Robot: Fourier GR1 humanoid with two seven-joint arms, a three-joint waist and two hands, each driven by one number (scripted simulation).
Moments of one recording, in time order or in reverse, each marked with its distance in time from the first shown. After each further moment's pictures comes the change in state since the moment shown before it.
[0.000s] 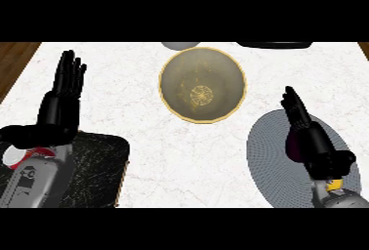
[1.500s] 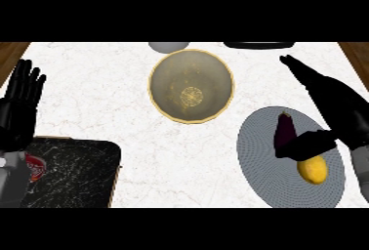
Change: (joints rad) left arm 0.081 0.133 0.166 0.022 0.077 -0.119 0.104; right arm -0.386 -0.315 0.095 -0.193 0.333 0.397 0.719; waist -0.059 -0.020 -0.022
